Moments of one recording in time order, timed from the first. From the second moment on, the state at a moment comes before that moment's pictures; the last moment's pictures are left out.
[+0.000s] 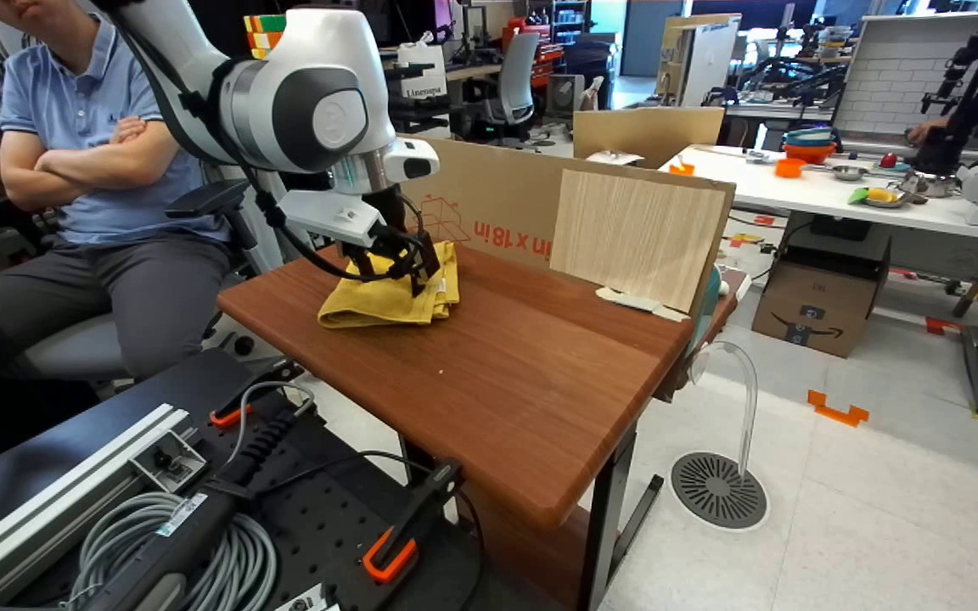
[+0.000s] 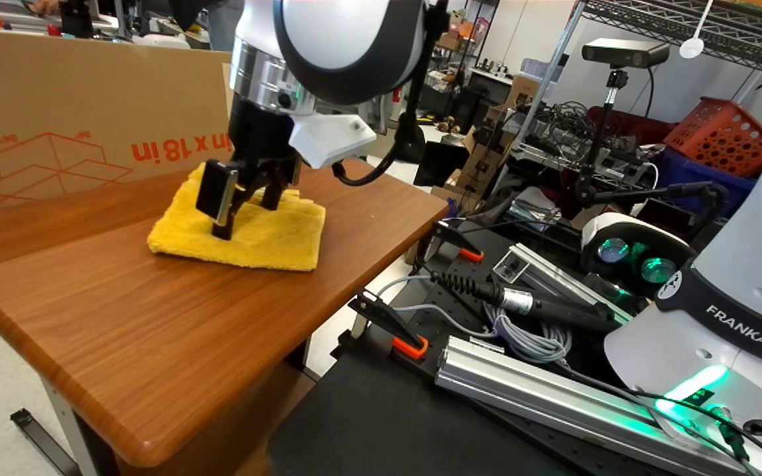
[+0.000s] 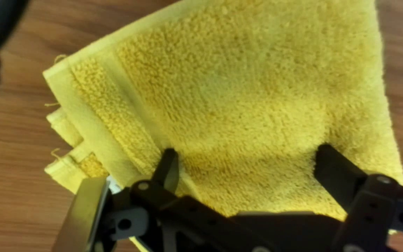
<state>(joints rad) 0.20 0.46 0.07 -2.29 -0.03 2.88 0.07</state>
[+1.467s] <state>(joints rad) 0.24 0.40 -0.21 -2.49 -0.27 2.93 0.15</state>
